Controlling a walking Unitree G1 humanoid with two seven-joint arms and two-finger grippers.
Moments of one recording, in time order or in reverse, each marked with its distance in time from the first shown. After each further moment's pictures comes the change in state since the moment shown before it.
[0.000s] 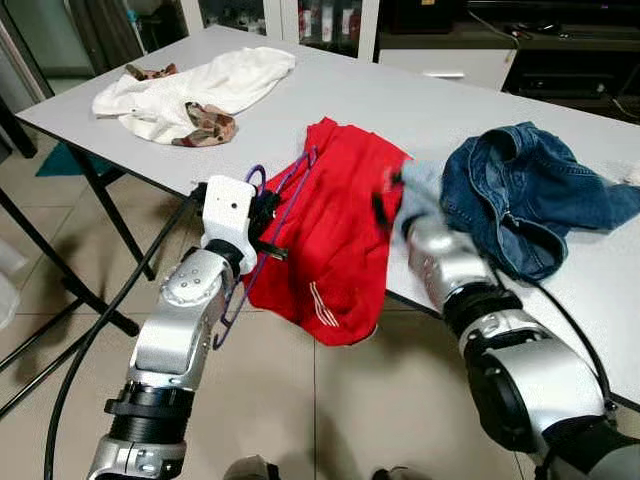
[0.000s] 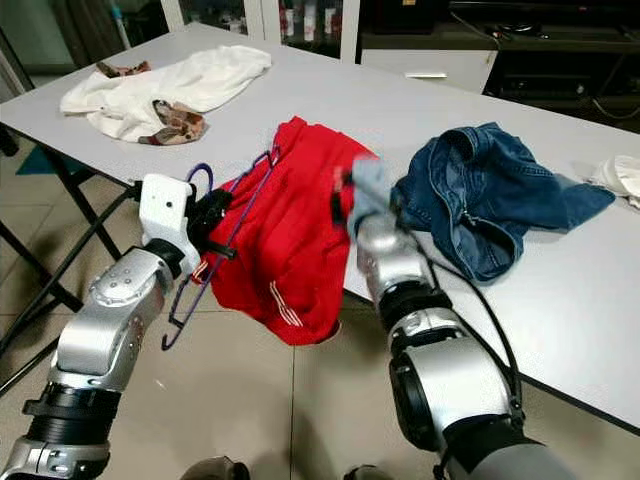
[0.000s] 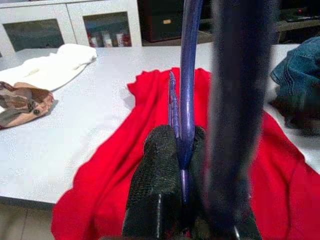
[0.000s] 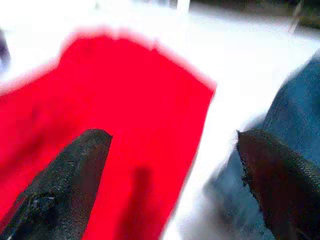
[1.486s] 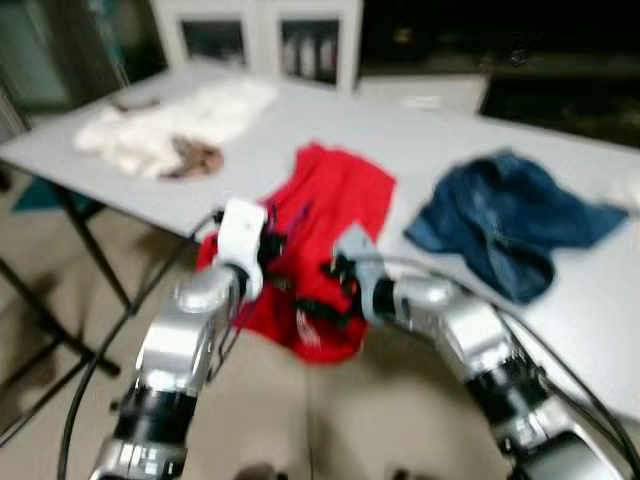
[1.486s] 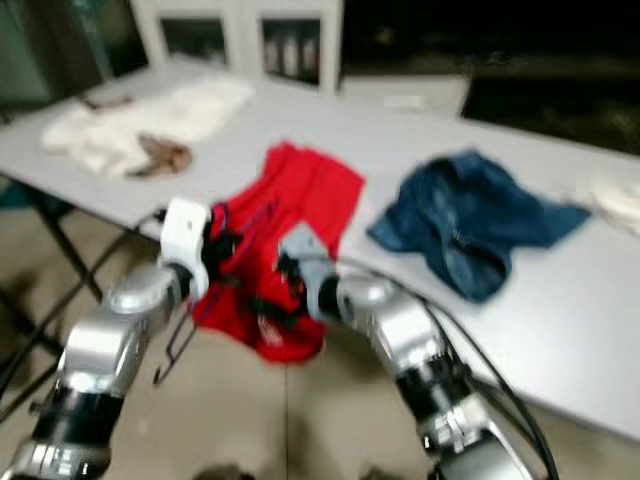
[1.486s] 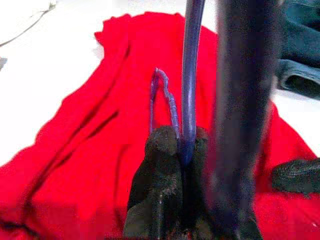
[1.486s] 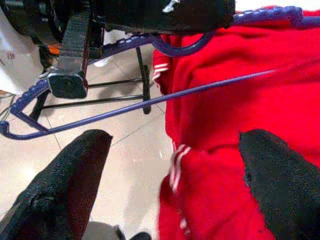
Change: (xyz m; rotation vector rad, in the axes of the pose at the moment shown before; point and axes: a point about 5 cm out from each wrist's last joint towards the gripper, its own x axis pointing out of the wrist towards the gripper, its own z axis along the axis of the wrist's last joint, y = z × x) left arm -0.002 -0.007 -0.033 -0.069 0.268 -0.060; right arm -0.086 0.057 -0.048 -0.120 0.331 0.994
